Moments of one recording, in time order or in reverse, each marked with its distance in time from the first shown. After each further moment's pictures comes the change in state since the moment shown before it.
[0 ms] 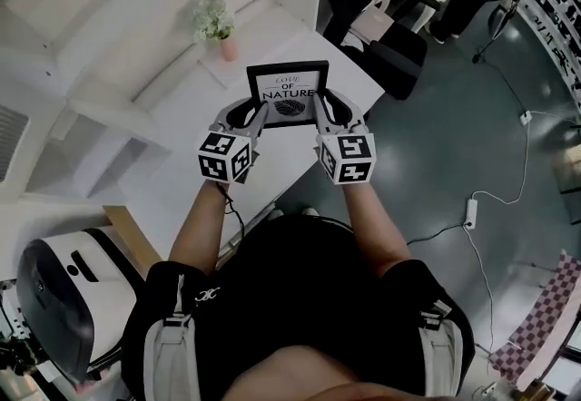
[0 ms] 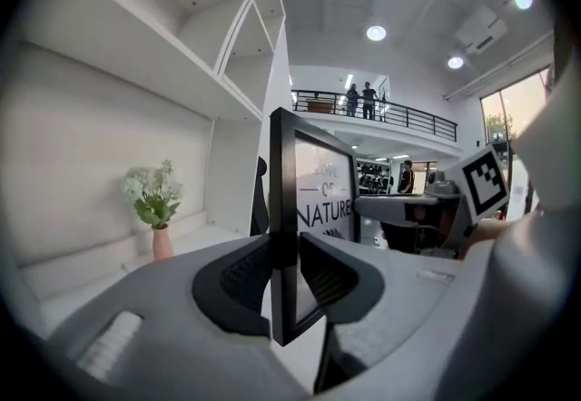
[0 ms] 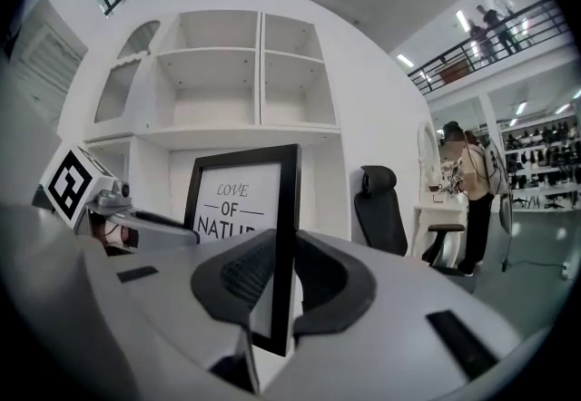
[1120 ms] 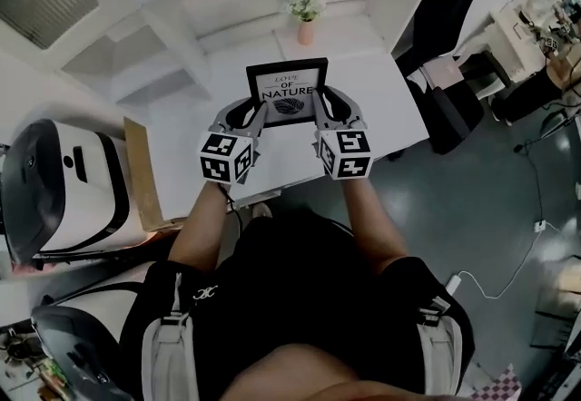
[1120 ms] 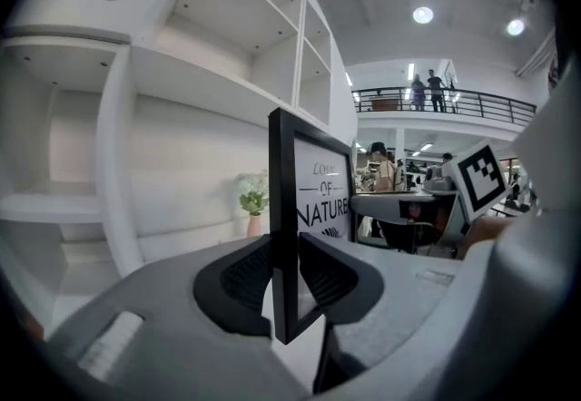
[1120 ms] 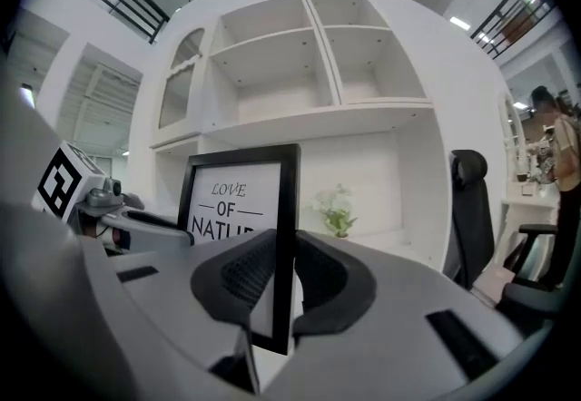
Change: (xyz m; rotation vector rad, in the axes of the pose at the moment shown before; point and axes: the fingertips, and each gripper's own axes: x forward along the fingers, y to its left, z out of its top) left arm -0.114 0.038 -0.021 -0.100 -0.037 0.480; right arm 0.042 0.112 0.004 -0.059 0.023 0.457
